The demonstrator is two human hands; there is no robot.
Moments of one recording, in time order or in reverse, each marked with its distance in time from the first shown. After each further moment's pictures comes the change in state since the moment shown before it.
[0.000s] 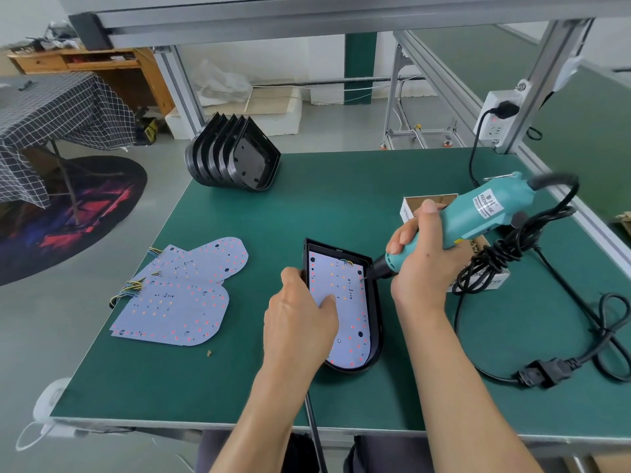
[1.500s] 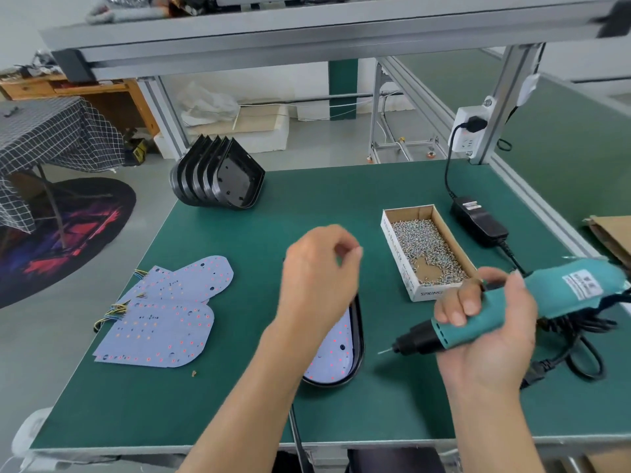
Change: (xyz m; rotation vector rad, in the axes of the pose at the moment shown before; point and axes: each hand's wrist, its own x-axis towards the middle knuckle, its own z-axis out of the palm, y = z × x) left_hand 0.026 0.067 -0.001 -0.083 0.051 0.467; right_hand -0.031 -0.064 -0.087 0.326 -0.067 0.240
